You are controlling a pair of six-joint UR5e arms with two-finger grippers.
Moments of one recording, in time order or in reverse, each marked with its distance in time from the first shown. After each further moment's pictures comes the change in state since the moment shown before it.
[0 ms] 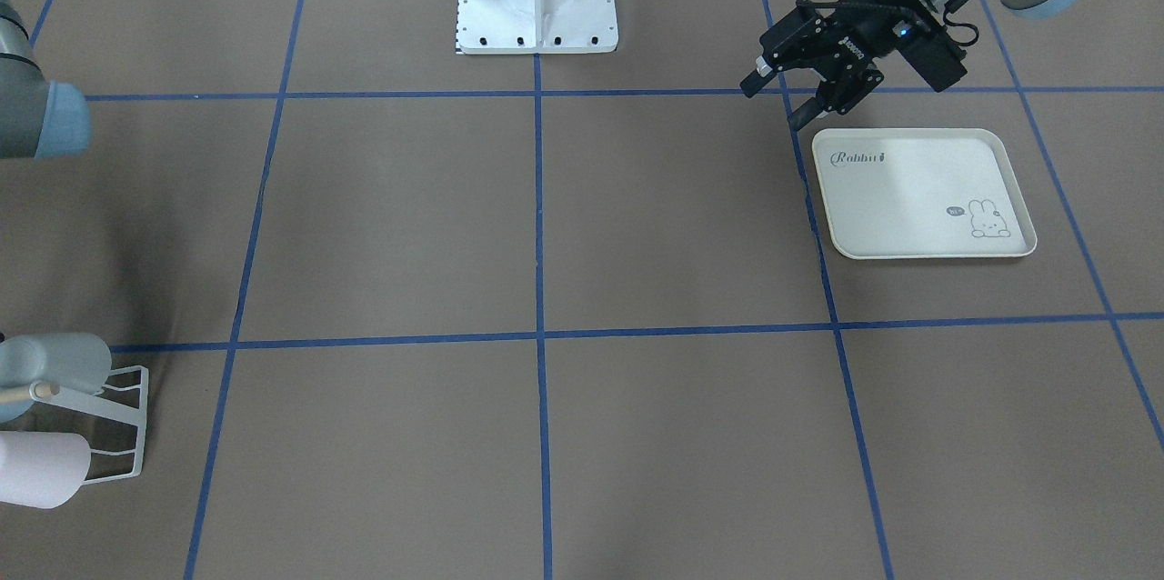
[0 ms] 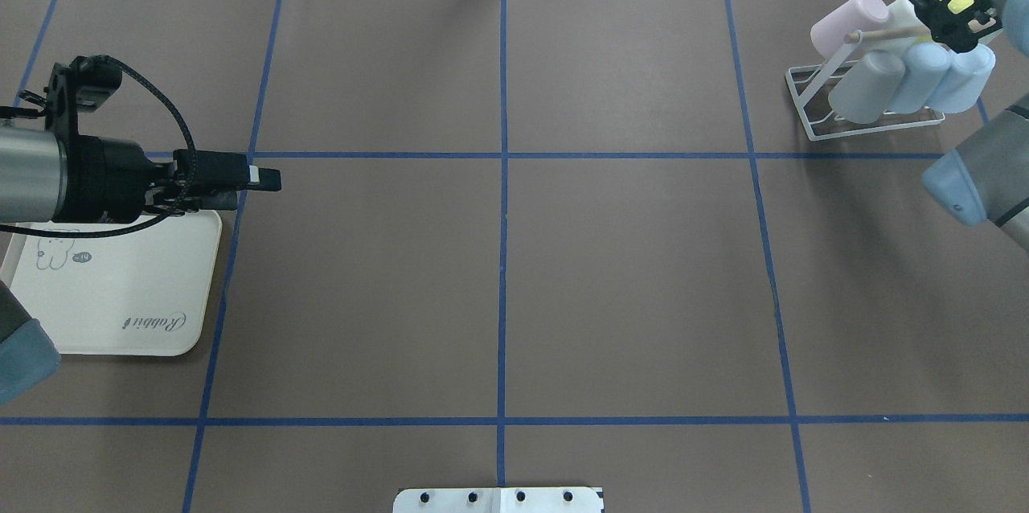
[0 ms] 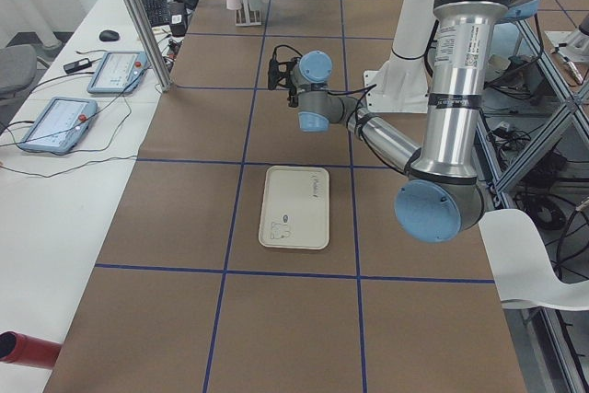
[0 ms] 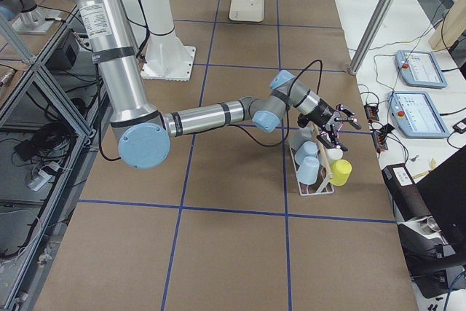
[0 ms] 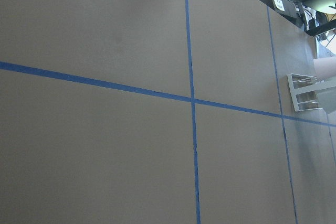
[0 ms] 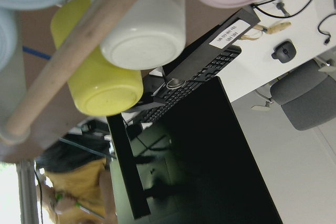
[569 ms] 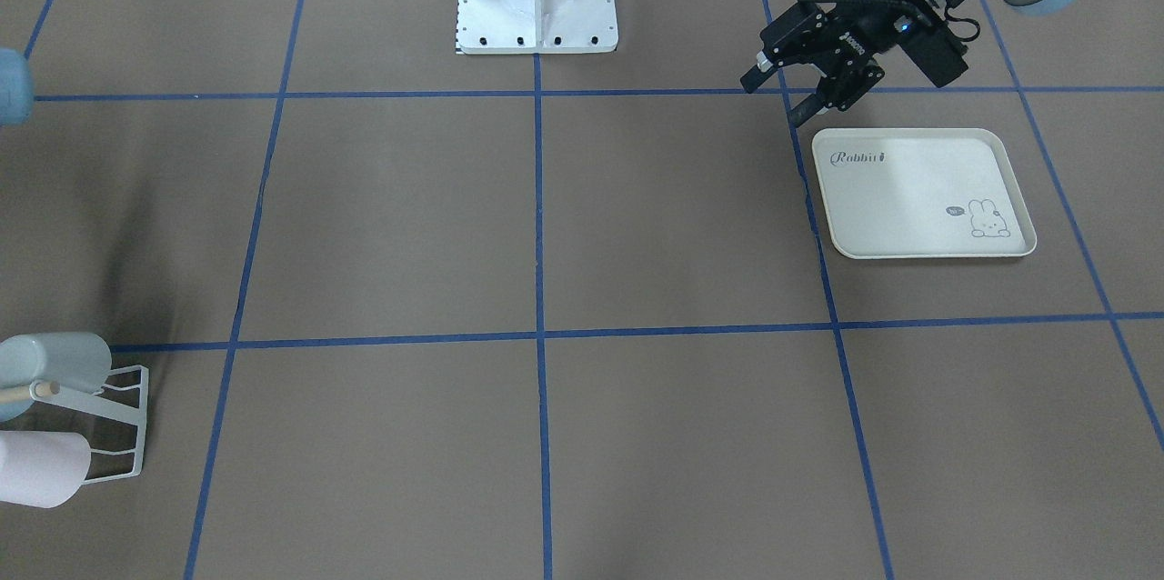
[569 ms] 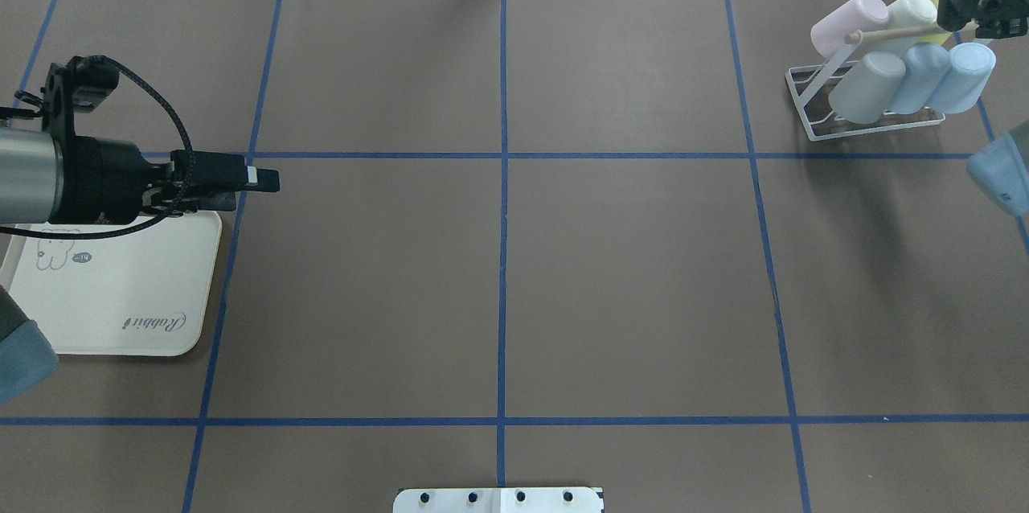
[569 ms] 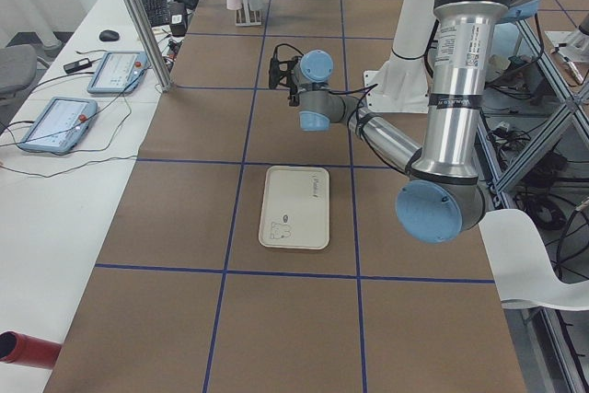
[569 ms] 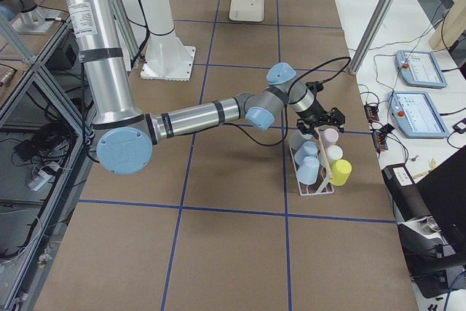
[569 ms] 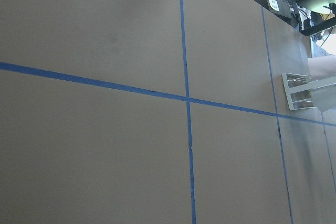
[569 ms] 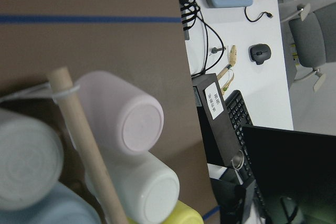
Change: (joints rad) left arm 0.000 0.002 -0.005 0.000 -0.002 0.000; right arm 0.070 -0.061 0.133 -0.050 0.480 1.048
